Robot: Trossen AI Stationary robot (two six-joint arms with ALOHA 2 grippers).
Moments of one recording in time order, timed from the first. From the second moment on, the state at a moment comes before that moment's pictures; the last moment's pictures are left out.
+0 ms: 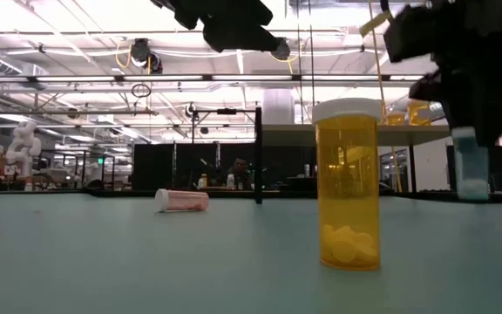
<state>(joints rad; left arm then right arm) -0.26 1.61 1.10 -0.03 -0.08 0.07 0.43 1.49 0.96 -0.86 0.02 0.56</state>
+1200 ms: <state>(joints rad) -0.04 1.61 0.86 0.41 0.00 0.14 -0.41 1.34 1.34 -1.16 -0.03 -0.33</state>
